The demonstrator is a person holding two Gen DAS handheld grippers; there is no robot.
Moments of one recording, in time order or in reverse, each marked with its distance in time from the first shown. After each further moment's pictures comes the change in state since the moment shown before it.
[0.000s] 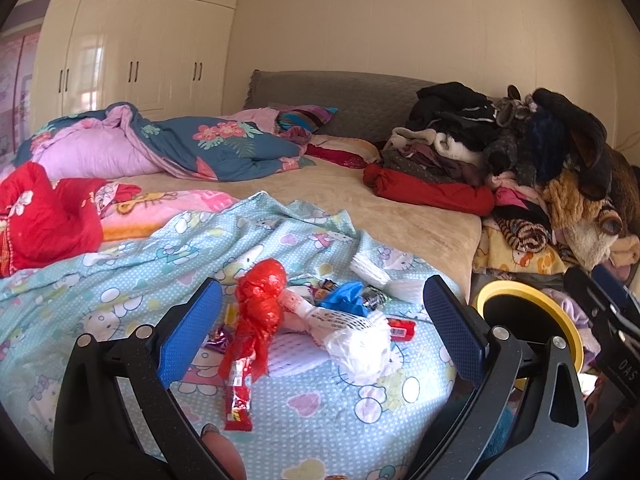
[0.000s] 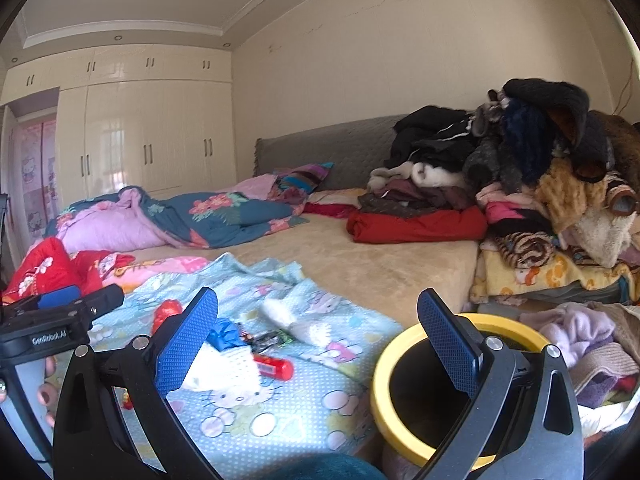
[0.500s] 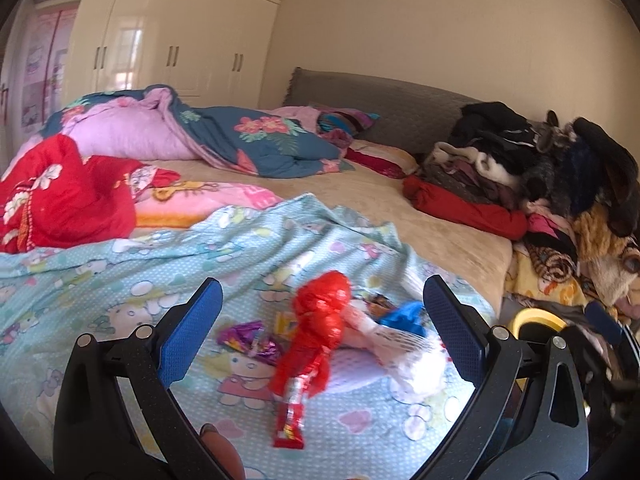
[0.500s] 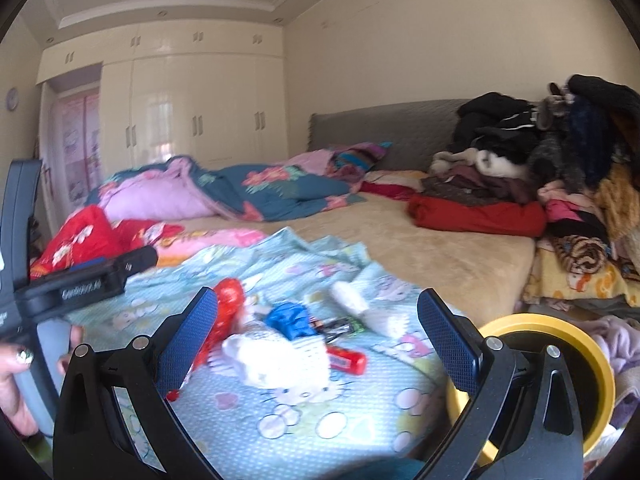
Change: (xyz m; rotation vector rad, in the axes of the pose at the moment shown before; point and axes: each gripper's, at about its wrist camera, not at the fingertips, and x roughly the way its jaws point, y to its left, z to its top) left arm 0.011 0.068 0.010 -0.116 -0.004 0.098; right arm 0.035 0.065 -0.009 -0.084 0.089 0.192
